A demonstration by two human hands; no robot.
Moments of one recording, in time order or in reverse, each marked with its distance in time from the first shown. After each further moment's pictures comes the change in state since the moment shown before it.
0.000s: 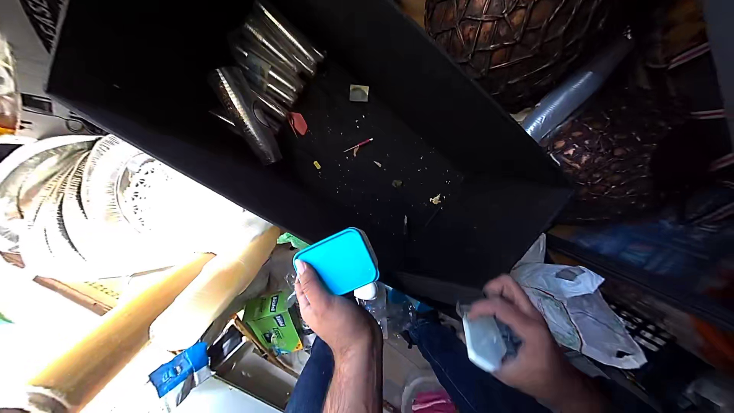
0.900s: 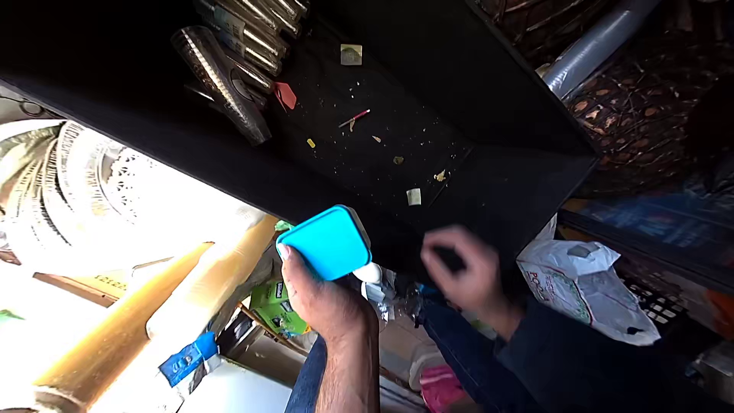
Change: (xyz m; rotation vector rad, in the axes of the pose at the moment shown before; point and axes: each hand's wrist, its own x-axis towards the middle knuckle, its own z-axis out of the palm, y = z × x) left_hand 0.011 0.009 0.003 0.001 -0.044 0.023; right_hand 0.069 0.011 0.070 0.021 0.143 -0.072
